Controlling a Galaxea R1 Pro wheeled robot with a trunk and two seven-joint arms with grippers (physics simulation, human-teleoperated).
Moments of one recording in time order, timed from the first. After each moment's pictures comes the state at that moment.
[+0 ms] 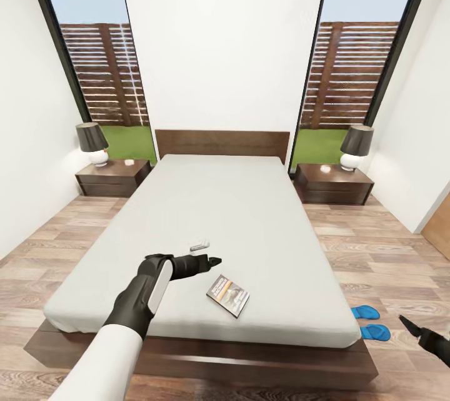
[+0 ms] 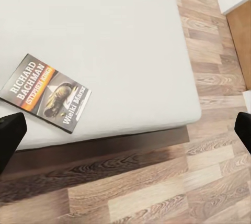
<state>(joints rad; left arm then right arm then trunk) -0.67 -0.16 0.01 -0.95 0.18 0.80 -0.26 -0.41 -0.58 -0.26 -0.33 -0.58 -0.06 0.64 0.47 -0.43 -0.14</state>
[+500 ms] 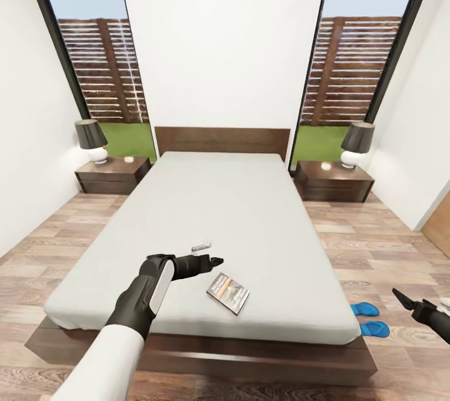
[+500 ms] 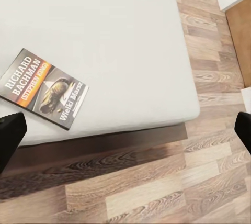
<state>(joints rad) -0.67 -0.17 0.01 -0.95 0.19 0.79 -0.27 -0.41 -0.58 -0.26 -0.52 -0.57 -0.05 0.63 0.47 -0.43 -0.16</state>
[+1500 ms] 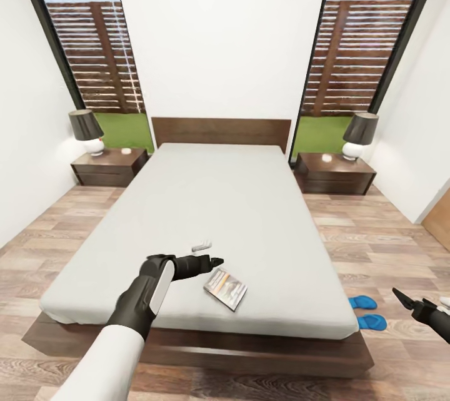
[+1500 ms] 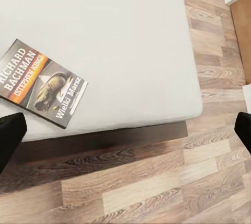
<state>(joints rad) -0.67 -0.17 0.01 -0.95 0.19 0.79 -0.27 -0.41 -0.58 -0.26 -0.52 -0.57 -0.05 0.63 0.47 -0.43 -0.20</state>
